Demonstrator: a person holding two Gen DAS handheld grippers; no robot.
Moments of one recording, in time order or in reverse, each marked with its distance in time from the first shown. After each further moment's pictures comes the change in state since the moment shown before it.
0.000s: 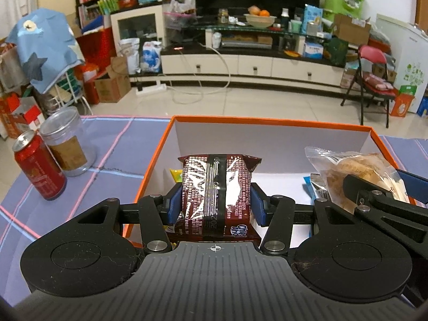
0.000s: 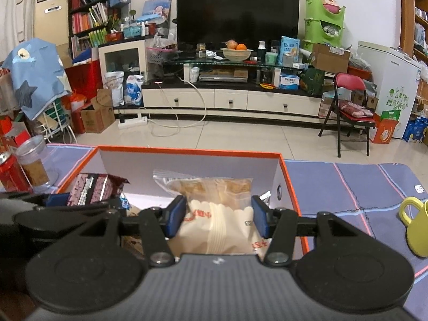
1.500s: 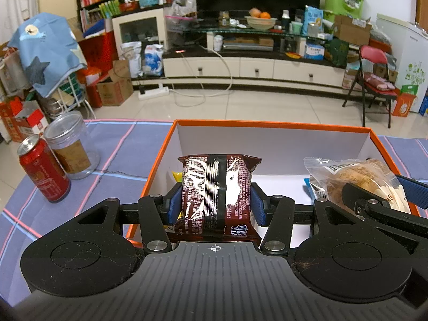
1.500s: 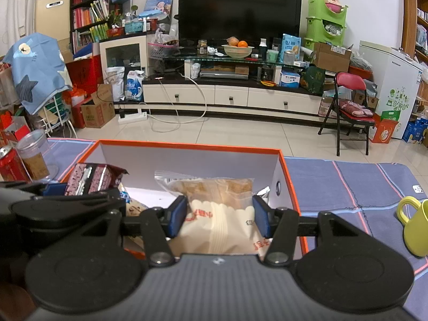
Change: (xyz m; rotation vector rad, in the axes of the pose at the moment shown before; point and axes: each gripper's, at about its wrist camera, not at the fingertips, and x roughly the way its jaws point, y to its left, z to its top) left arm -0.006 -0.002 0.004 0.005 -0.008 0.012; right arm 0.000 0.002 -0.006 -0.012 0.012 -0.001
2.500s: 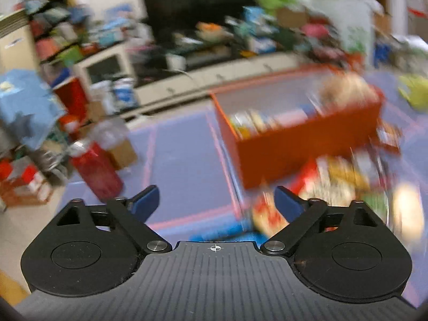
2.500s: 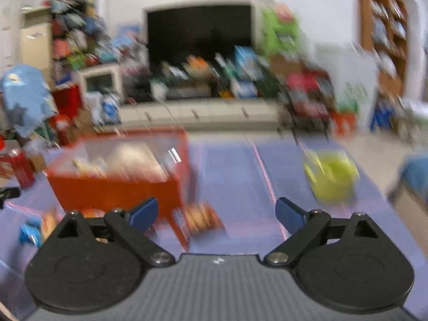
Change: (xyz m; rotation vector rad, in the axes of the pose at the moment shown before) left arm -0.093 0.137 -0.101 0.371 -0.096 -0.165; right arm -0.172 -0.131 -0.107 0.141 -0.048 -0.097
